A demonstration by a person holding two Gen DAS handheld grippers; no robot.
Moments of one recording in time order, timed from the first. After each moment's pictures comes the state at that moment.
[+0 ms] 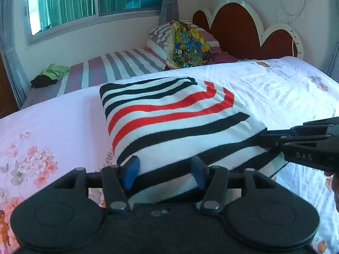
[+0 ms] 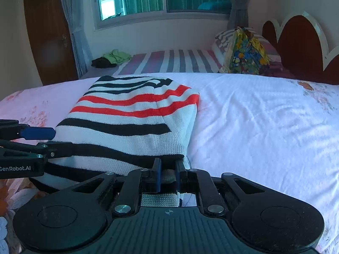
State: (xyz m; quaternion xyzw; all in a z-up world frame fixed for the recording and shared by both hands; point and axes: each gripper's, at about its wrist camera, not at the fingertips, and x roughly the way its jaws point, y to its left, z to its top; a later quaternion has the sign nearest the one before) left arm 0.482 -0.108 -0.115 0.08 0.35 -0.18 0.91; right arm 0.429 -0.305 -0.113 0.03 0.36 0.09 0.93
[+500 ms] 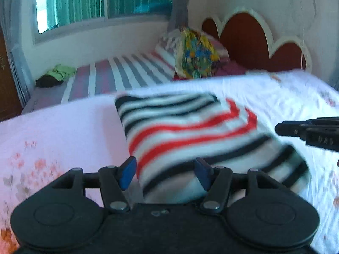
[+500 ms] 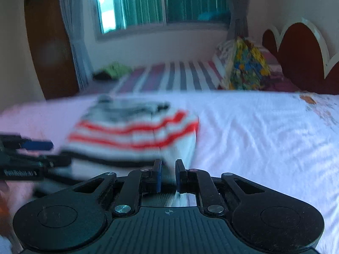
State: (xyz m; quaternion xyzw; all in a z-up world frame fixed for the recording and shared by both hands) left arm 0.525 -0.081 -0.107 0.06 0.34 -0.17 0.92; right arm 0.463 -0.322 -0.086 0.07 0.30 0.09 0.95
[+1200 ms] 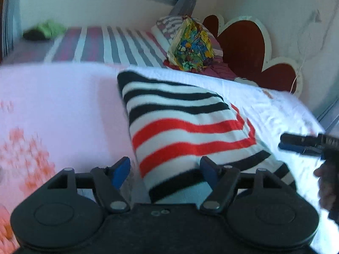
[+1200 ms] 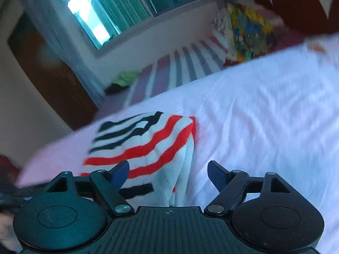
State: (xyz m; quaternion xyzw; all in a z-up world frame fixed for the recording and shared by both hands) left arm 0.562 -0.028 -0.126 -0.08 0.41 -0.22 0.88; right arm 0.500 -0.402 -0.095 0.26 0.38 0.15 0.88
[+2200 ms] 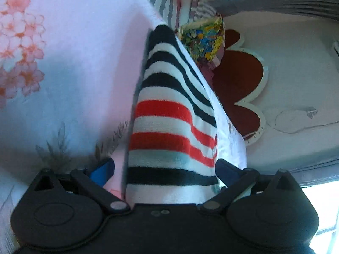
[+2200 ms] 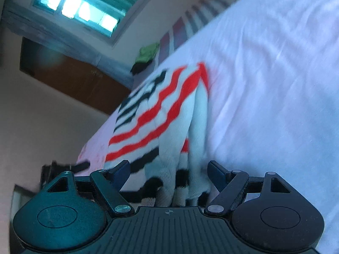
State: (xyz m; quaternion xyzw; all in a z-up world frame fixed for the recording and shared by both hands) left arm 0.611 0.024 -0.189 -0.41 0.53 -0.26 0.70; right arm 0.509 -0.409 -0.140 0.38 0.45 0.24 0.78
